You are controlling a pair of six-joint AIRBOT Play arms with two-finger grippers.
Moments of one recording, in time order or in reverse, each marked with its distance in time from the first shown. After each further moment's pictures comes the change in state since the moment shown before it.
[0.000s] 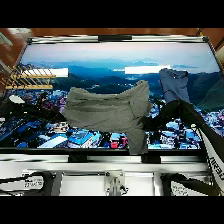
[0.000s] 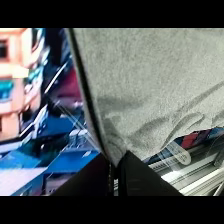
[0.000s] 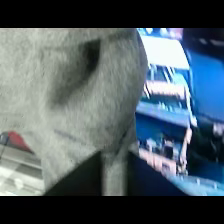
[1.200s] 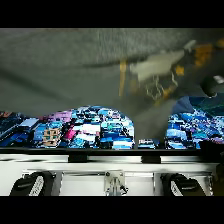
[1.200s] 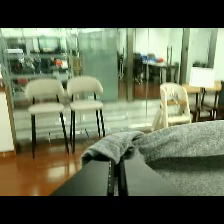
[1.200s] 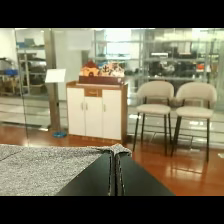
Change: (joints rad) left arm -0.012 0.919 0.707 0.044 0.382 0.000; right arm -0.026 0.729 0.935 -0.132 0.265 -0.085
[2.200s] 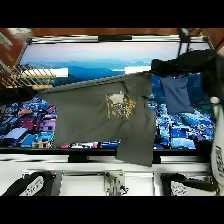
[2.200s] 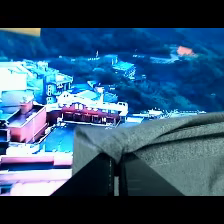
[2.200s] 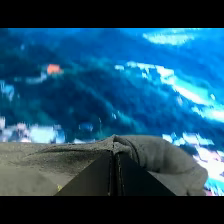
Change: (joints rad) left arm -0.001 -0.483 -0.621 0.250 -0.030 -0.116; right arm 0.021 -0.790 -0.243 0.100 -0.109 0.093
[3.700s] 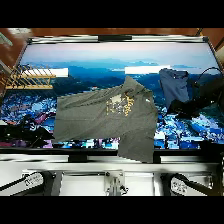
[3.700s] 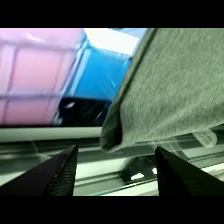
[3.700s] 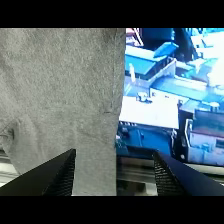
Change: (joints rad) left arm 0.356 -0.258 -0.386 -0.106 -0.425 0.175; right arm -0.304 0.122 -0.349 -0.103 -0.510 -0.058
